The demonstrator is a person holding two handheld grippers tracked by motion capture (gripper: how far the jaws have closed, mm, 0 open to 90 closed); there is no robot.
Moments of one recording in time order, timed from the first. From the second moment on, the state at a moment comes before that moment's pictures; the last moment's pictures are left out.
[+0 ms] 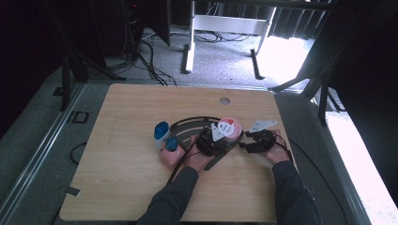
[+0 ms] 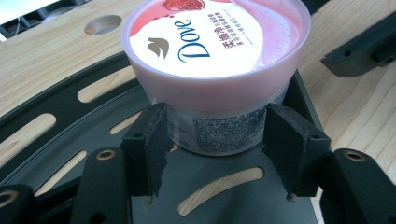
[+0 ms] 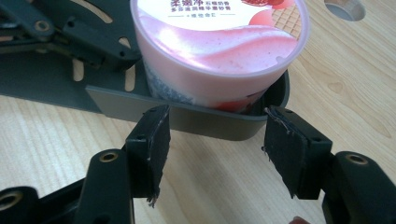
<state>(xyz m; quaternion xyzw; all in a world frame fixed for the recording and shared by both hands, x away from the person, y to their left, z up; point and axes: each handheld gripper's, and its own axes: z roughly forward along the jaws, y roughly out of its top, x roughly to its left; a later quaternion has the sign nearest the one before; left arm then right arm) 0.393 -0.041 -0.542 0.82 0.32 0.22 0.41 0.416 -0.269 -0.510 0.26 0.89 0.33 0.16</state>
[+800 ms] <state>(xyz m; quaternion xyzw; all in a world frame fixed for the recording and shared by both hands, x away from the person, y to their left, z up) 0.364 -0.033 -0.522 0.83 0.31 0.17 0.43 0.361 -0.276 -0.523 0.31 0.87 0.34 0.18</state>
